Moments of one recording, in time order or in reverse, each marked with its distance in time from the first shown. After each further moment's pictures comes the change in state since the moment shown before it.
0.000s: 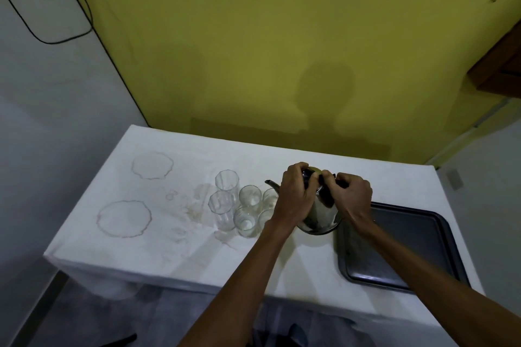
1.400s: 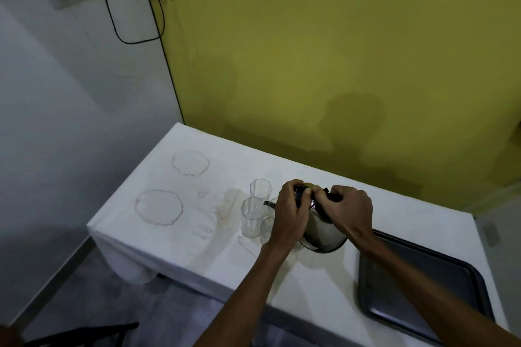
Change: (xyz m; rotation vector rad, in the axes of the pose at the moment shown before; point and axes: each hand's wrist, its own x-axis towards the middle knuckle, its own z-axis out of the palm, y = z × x) left_hand -0.023 -0.021 -0.066 -0.184 0.253 -0.066; right_hand -0.012 -0.076 0.031 -0.185 -0.119 -0.271
